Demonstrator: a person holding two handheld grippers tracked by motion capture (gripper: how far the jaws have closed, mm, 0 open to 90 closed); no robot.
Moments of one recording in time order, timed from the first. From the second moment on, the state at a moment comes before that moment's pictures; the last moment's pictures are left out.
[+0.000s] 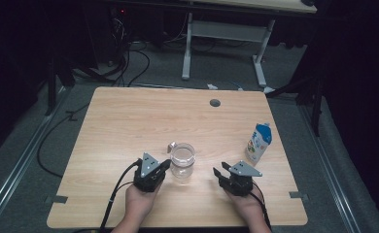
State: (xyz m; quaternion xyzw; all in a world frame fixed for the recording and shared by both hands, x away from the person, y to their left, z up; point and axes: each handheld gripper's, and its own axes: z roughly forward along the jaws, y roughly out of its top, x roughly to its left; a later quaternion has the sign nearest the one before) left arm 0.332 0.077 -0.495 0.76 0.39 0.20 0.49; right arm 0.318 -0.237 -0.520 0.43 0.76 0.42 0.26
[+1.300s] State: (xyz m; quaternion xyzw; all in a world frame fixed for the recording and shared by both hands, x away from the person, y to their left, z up) left arm 0.309 0.182 -0.524 0.73 0.45 0.23 0.46; right arm 0.310 -0.143 -0.487 0.36 0.79 0.45 0.22
